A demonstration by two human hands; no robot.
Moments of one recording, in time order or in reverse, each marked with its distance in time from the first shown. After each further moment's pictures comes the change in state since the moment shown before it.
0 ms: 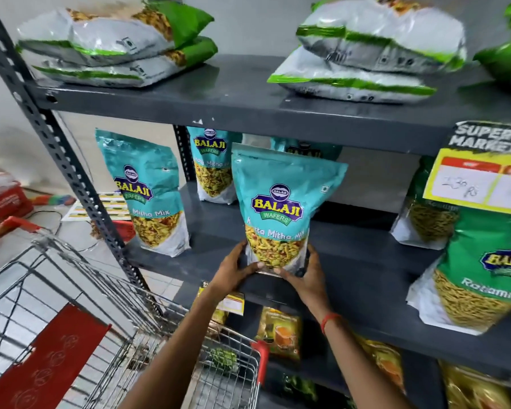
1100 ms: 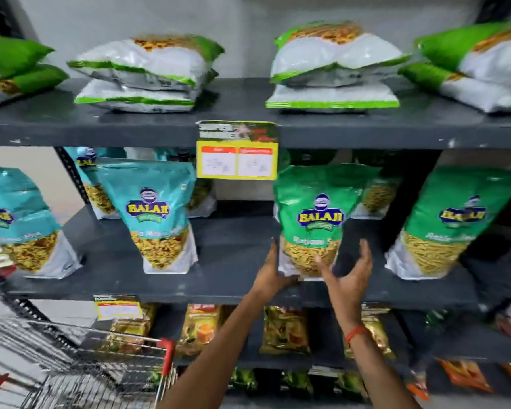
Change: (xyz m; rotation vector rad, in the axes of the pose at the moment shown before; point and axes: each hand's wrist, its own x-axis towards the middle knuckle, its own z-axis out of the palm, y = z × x) left_hand -0.066 0.166 0.272 0.046 -0.295 0.188; right_hand -0.098 0.016 -0.279 -0.131 0.695 -0.085
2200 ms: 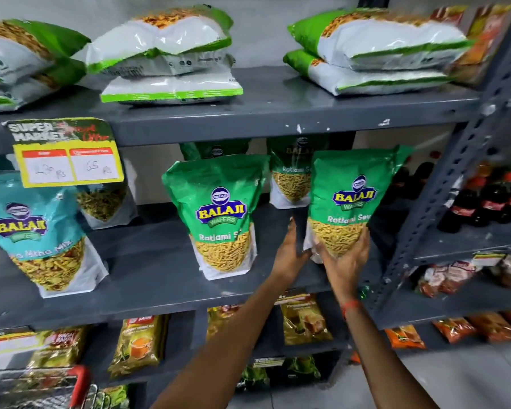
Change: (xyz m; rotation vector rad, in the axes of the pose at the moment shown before) left_hand 0.052 0.113 0.187 0.011 -0.070 0.231; right_hand 0.094 0.076 -0.142 -0.166 0.182 0.118
